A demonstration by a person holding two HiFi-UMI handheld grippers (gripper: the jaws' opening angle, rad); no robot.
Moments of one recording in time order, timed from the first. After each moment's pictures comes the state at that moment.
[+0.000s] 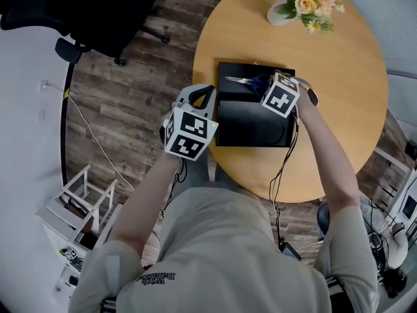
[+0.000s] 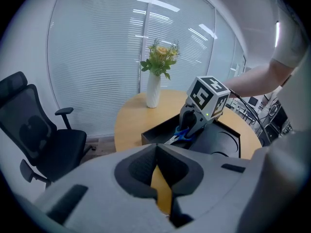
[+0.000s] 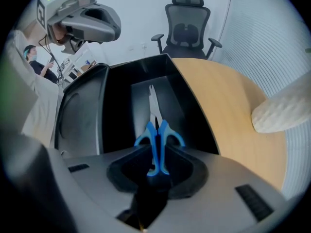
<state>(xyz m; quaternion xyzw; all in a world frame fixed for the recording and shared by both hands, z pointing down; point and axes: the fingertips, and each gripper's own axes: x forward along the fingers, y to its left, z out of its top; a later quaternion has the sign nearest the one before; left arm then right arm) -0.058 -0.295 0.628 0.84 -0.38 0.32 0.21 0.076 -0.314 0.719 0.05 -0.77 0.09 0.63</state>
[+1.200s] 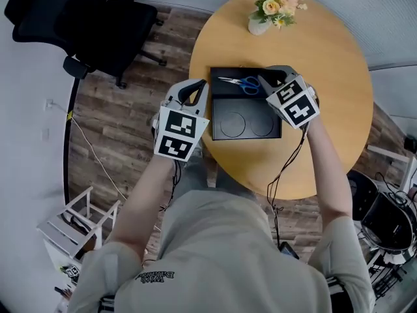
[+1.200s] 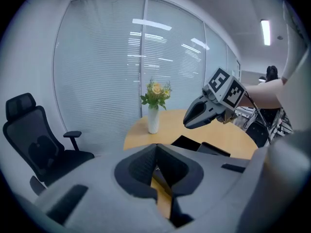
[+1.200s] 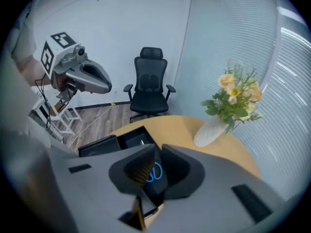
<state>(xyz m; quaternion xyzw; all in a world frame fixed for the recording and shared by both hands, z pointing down) -0.063 -0.295 0.514 0.87 -0.41 0.26 0.13 0.074 -0.328 0.549 0.29 -0.84 0.08 0.45</state>
